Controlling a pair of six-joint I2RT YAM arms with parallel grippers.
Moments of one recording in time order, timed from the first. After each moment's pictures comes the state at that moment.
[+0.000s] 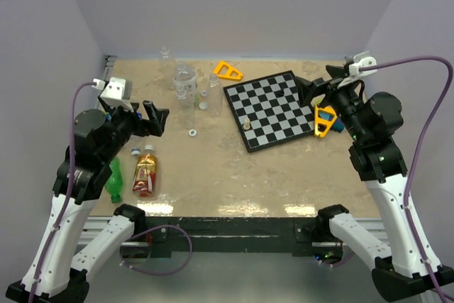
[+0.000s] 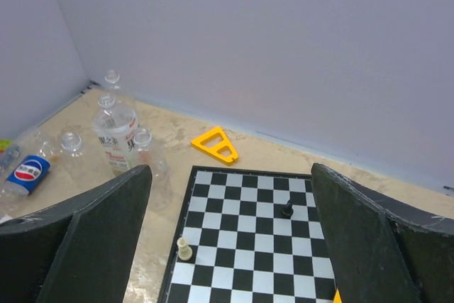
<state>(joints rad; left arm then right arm) -0.31 0.72 1.10 -0.55 0.03 -0.18 0.26 0.85 1.17 -0.19 -0.14 0.03</state>
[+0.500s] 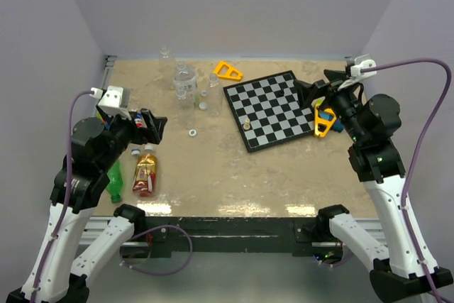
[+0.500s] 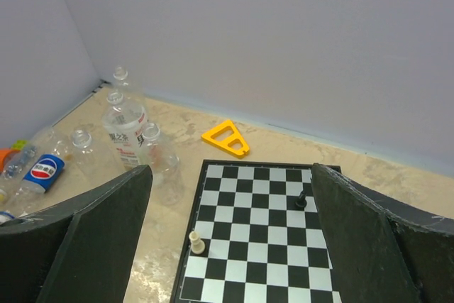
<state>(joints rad) -0.31 0.66 1.07 -0.61 0.02 -0.21 0.23 0.83 1.13 -0.18 -0.17 0.10</state>
